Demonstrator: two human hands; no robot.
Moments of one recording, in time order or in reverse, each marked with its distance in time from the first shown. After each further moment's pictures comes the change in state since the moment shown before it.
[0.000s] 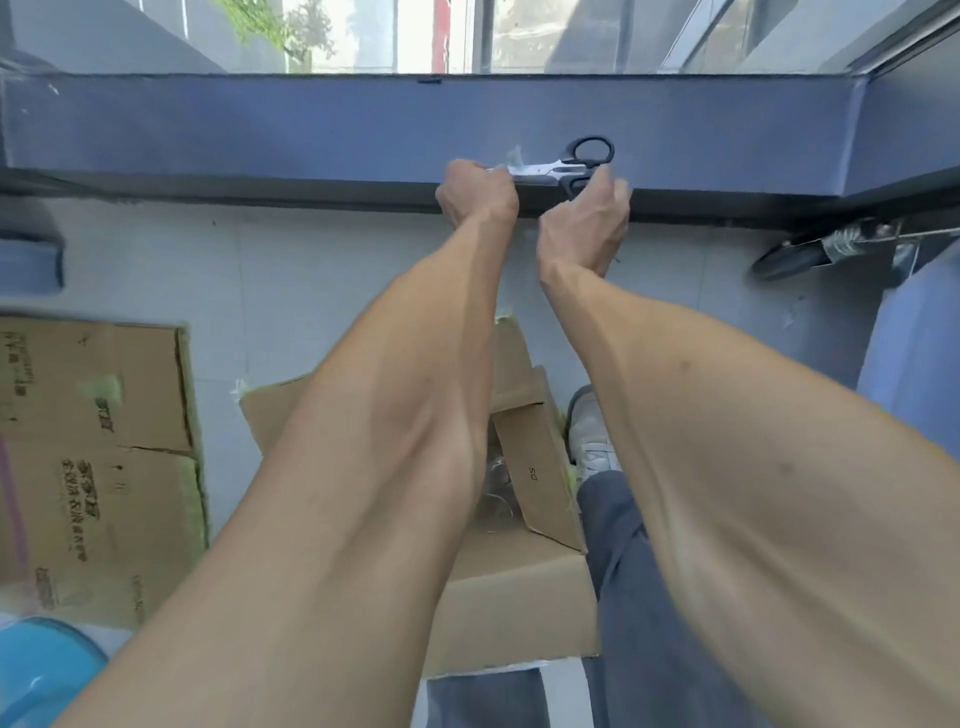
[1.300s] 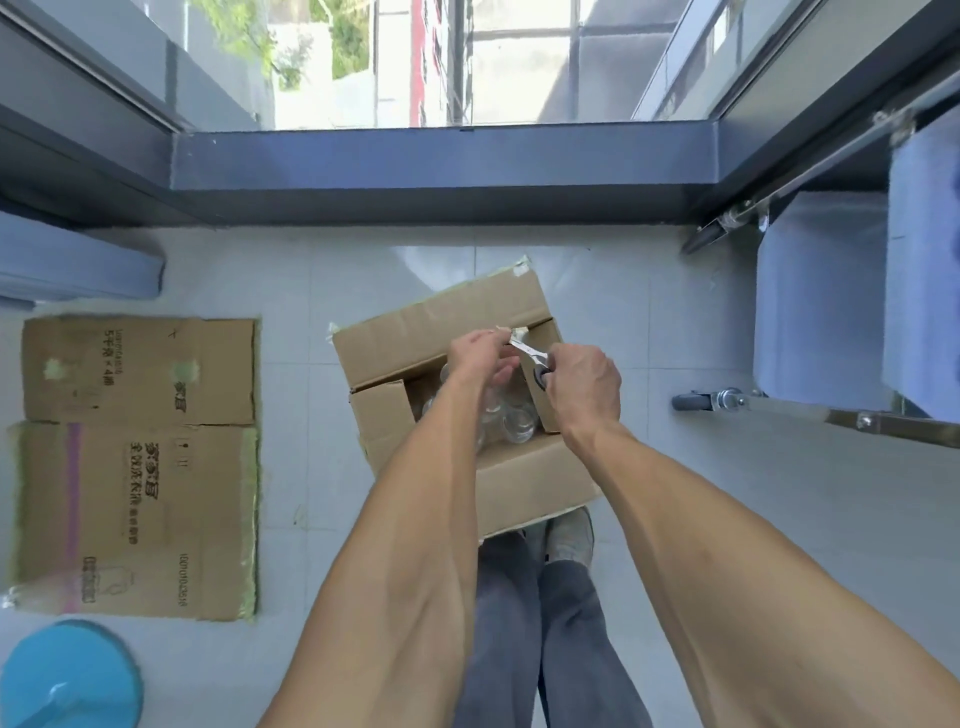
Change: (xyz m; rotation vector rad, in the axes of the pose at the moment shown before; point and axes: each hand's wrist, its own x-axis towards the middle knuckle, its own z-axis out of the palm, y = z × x) left_hand -0.254 -0.175 -0.174 -0.486 -0.468 -0.330; right_hand -0.311 0.077 -0.162 -0.473 -0.256 -0.306
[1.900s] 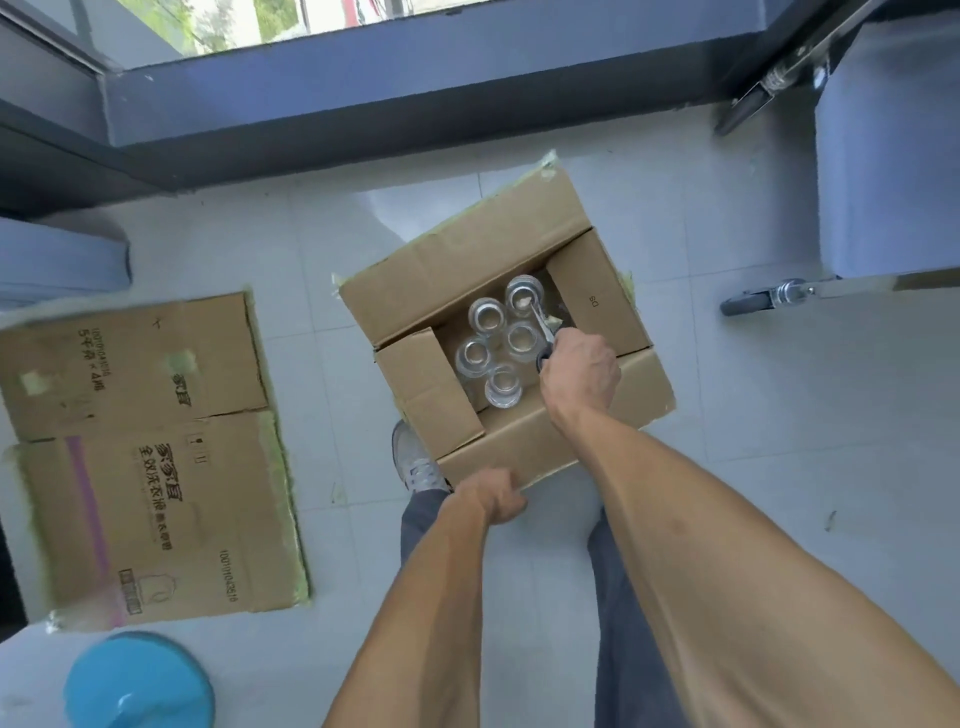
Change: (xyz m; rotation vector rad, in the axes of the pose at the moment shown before) left_hand 0.022 -0.214 -0.151 1.574 -0.496 -0.013; right_hand -0.045 -0.047 0.130 0.014 0.004 0.323
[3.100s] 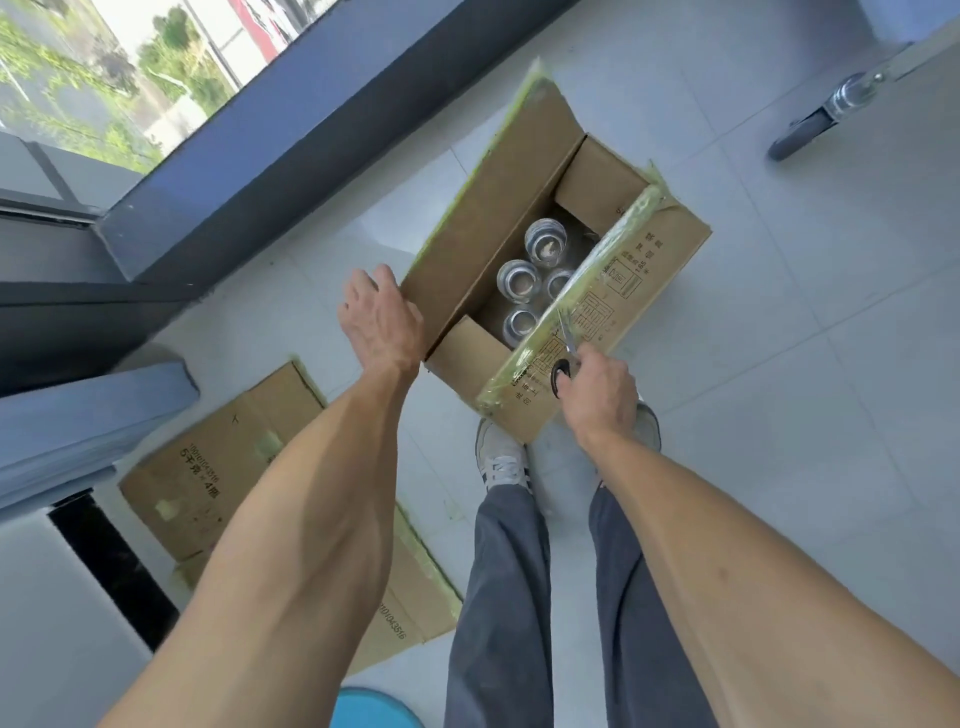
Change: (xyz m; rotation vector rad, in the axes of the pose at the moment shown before) left_hand 0.004 -0.080 -0.231 0.444 1.156 0.015; right_hand -0.076 -0.035 0.079 0.451 -0.093 0.318
